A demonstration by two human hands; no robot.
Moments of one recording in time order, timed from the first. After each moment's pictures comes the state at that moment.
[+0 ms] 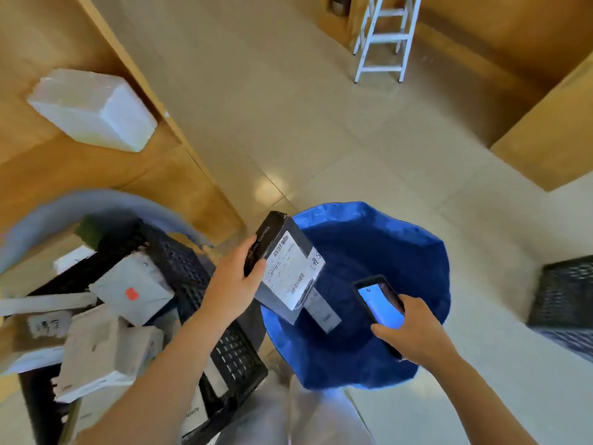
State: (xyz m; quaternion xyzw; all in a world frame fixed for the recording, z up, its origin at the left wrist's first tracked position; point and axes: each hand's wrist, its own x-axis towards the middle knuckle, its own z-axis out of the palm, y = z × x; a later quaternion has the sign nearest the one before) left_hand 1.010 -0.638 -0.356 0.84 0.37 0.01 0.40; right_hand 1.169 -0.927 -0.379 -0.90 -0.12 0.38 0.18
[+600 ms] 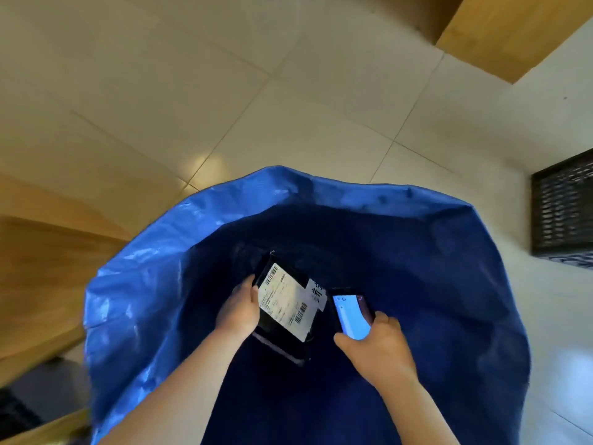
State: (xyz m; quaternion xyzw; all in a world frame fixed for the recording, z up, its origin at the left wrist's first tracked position) left_hand 1.197 -0.669 -0.787 0.83 0.35 -0.26 0.35; right_hand 1.240 -0.905 -0.696 -0.90 0.12 0.38 0.16
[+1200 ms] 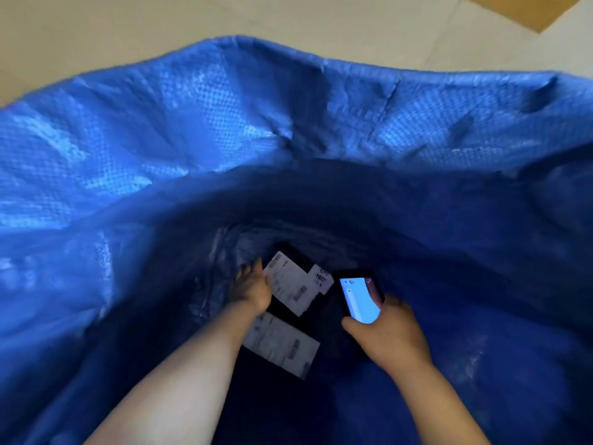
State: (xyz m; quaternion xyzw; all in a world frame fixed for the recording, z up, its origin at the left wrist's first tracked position) left_hand 1.238 -0.677 -0.973 0.84 0.29 -0.38 0.26; right_hand 1.259 -0.909 -0.836 -0.91 0.12 0.36 0.17
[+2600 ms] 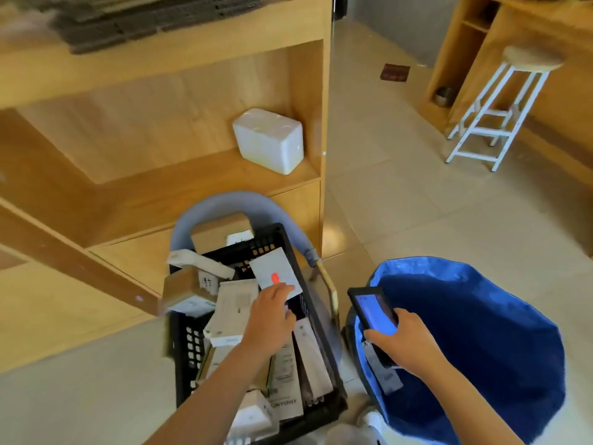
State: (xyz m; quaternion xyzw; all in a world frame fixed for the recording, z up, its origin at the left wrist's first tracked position) left_hand 0.801 -0.582 -0.363 0.85 0.43 0.05 0.30; right_hand 1.018 -0.757 -0.328 -0.86 -0.27 0.38 0.20
